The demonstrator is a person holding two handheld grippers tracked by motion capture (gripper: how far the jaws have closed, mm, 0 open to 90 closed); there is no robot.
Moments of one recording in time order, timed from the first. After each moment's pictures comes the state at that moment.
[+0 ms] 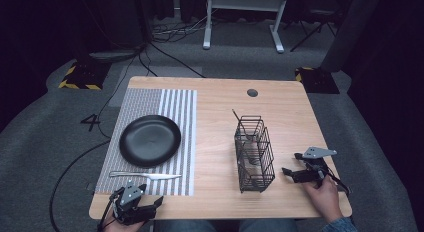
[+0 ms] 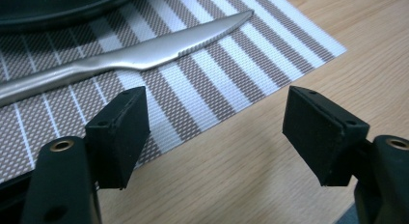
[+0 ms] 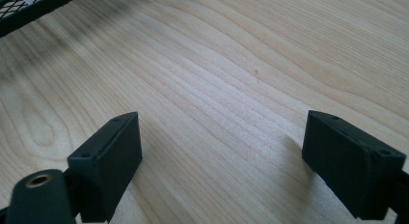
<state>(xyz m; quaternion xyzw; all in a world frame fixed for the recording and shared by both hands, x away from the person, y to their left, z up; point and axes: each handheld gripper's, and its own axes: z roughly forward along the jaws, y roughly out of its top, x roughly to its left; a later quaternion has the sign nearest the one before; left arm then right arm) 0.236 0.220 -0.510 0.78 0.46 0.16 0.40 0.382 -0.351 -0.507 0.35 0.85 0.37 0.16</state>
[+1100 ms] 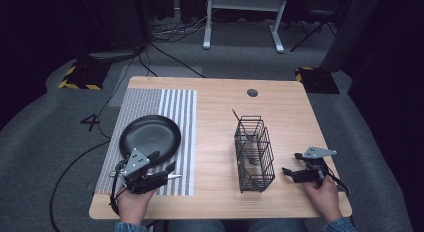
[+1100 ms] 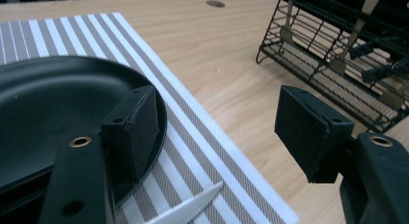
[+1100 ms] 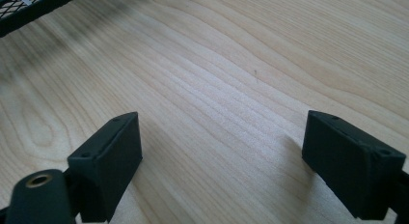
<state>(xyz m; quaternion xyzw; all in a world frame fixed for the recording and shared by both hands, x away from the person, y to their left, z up) 0.291 0.191 -0.432 0.72 0.44 0.19 0.50 0.382 -0.351 -0.507 0.35 0.85 0.37 0.16</state>
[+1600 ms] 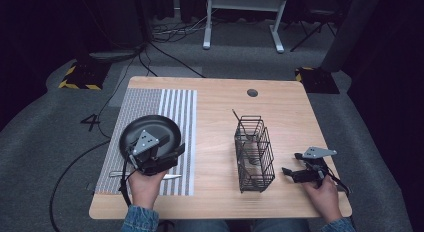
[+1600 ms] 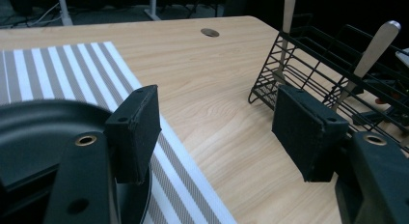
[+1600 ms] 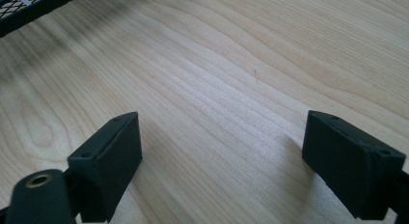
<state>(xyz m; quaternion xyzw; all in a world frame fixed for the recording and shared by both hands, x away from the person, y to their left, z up) 0.325 0.164 -0.405 0.71 0.44 0.18 0.52 0.382 -0.350 -0.507 0.36 0.84 0.37 0.16</state>
